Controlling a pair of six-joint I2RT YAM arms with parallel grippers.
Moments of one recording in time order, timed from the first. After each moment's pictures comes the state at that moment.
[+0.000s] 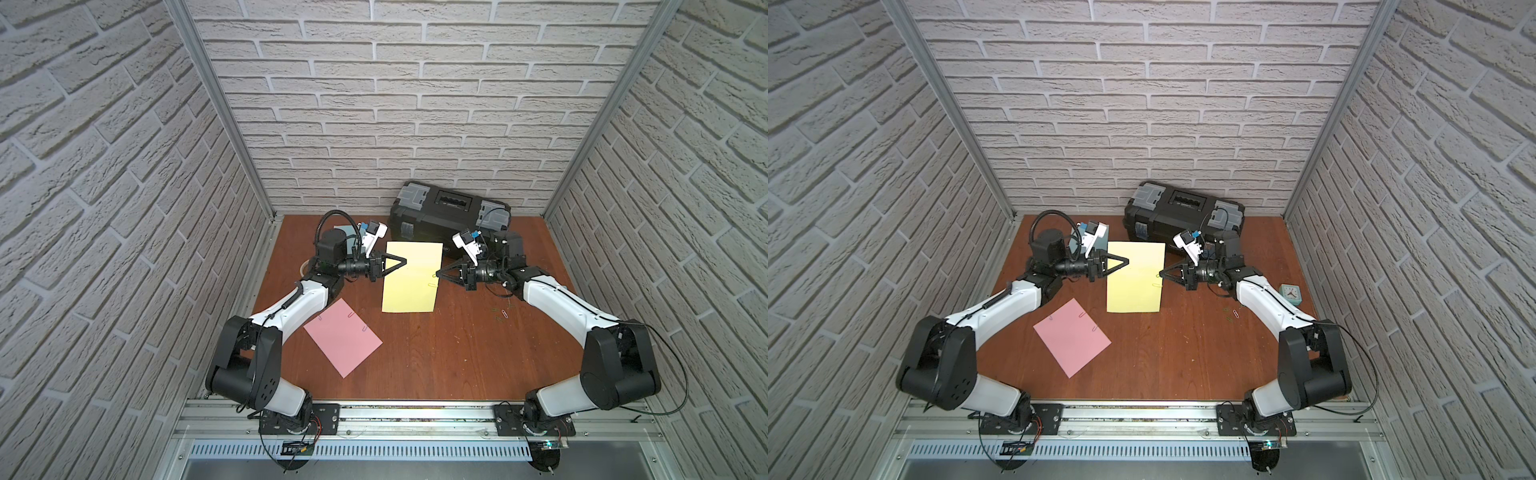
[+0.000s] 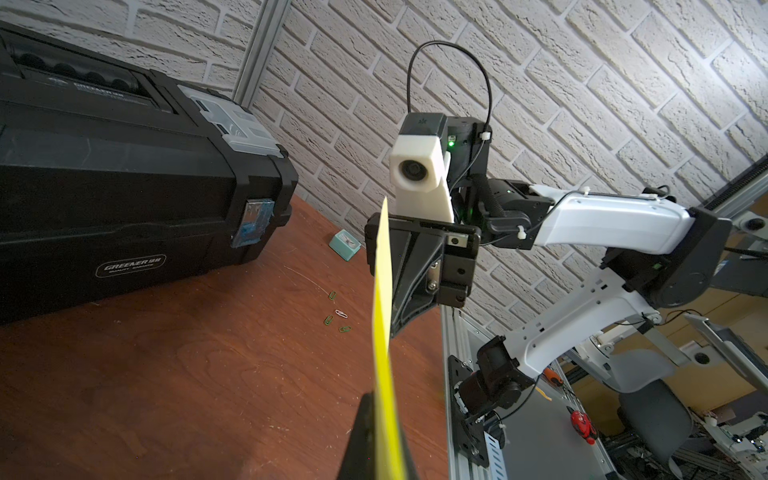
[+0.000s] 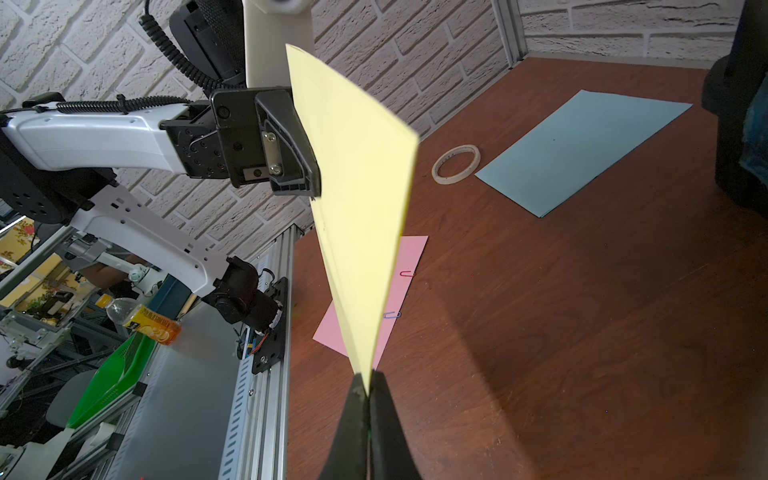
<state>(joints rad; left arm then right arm) -0.34 1.48 0.92 0.38 1.10 -0.41 0.17 1.48 1.00 -0.14 -1.14 0.00</state>
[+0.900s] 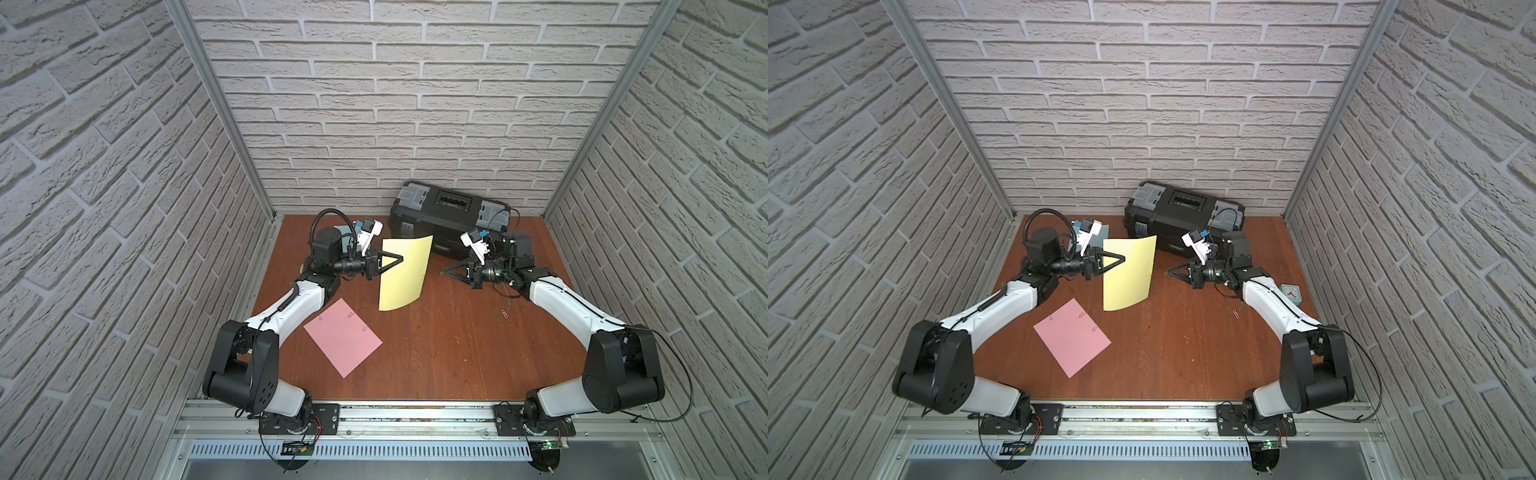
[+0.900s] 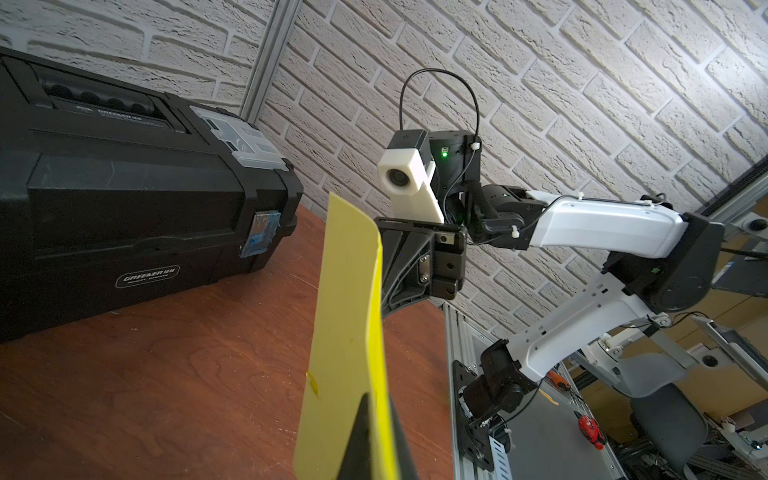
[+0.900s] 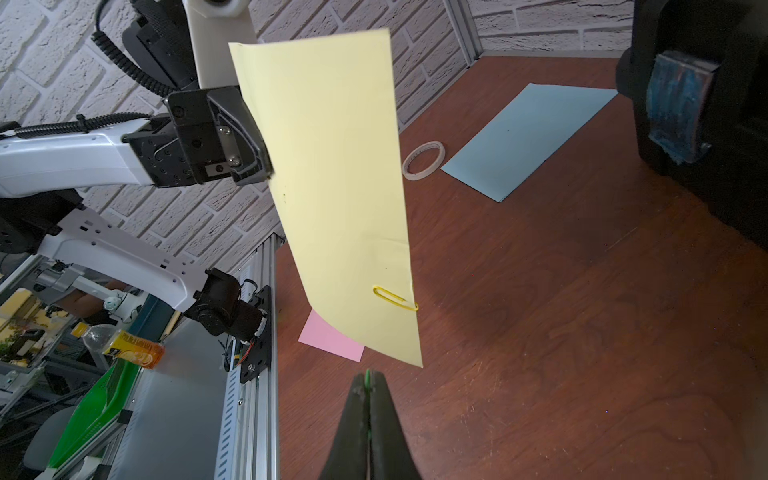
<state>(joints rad) -0.32 1.45 0.92 0.38 1.11 -0.41 0.12 1.46 0.99 -0.20 -1.08 0.01</state>
